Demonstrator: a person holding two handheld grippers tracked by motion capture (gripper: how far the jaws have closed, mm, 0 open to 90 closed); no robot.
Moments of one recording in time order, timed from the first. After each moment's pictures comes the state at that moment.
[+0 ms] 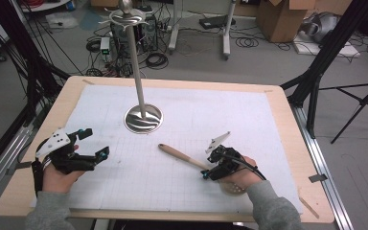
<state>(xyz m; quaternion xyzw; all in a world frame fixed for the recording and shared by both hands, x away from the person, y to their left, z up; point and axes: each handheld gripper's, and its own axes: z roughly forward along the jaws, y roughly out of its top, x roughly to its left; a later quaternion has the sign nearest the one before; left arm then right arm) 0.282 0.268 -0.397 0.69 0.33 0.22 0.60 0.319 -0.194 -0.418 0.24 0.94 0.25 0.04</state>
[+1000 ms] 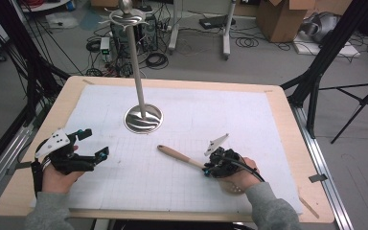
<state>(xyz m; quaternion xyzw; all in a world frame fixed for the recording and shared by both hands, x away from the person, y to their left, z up) 0.282 0.269 -0.398 0.69 0.33 0.22 0.60 0.315 -0.192 -0.418 0.22 0.94 0.25 0.05</state>
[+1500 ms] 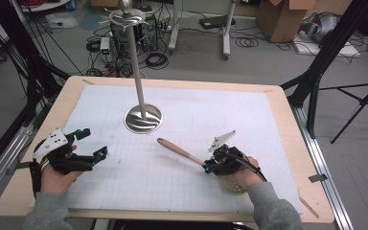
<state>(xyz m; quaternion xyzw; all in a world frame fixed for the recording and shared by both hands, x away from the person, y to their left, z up) 0.280 0.272 -0.396 0.69 0.34 0.23 0.60 0.317 -0.202 -0.408 0.24 0.92 0.30 0.04</state>
